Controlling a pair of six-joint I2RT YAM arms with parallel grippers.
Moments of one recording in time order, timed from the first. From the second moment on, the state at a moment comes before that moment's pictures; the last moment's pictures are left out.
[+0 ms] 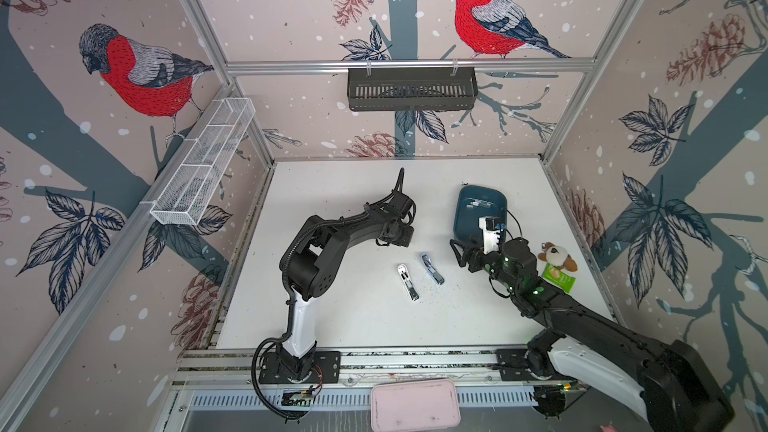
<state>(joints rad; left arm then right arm) -0.63 2.01 1.32 -0.46 0.07 -0.24 0.55 0.95 0.31 0.34 -0.10 0.37</state>
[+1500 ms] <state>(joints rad) -0.41 1.62 0.99 -0.12 0.75 -0.40 0.52 1.04 0.47 0.42 -0.46 0.61</state>
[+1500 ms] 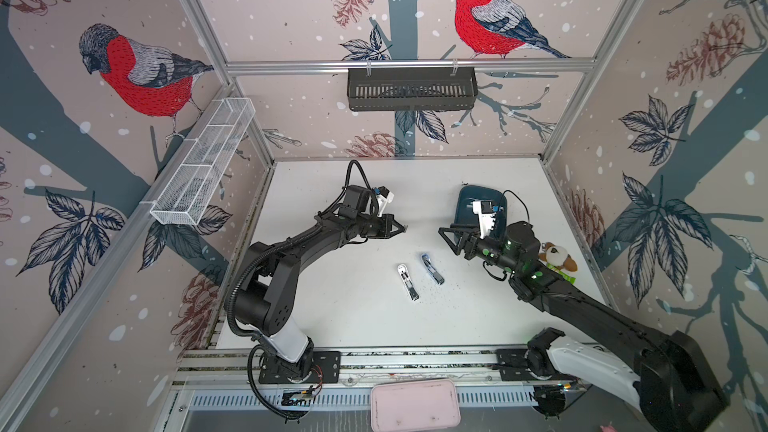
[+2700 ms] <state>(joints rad) -0.39 1.42 0.86 0.52 1.09 -1.03 0.58 1.31 0.57 0.97 -0.60 1.18</state>
